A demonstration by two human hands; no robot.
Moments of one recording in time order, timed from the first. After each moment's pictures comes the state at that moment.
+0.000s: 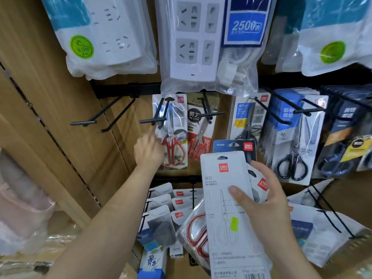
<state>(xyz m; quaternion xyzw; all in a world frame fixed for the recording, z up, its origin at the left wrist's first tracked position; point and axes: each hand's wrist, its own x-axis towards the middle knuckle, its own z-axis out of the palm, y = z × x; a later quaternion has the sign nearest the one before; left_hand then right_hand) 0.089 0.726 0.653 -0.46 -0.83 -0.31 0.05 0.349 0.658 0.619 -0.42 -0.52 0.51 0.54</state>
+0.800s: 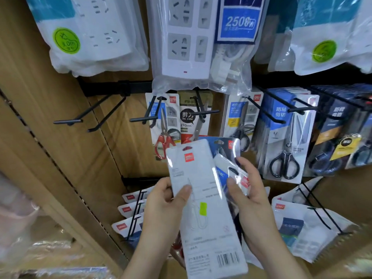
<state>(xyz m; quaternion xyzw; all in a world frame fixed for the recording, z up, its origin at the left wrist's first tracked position) 0.183 0.608 0.633 -0.33 -0.64 -0.58 -0.40 0.333 0.661 0.616 -0.37 -0.49 0.57 0.54</state>
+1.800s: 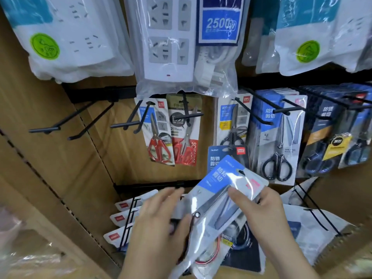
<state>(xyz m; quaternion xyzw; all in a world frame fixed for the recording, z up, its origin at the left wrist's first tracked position) 0.177 0.598 0.608 -0.62 -0.69 -0.35 -0.07 0.363 0.668 0.622 -0.46 -0.51 0.52 0.51</state>
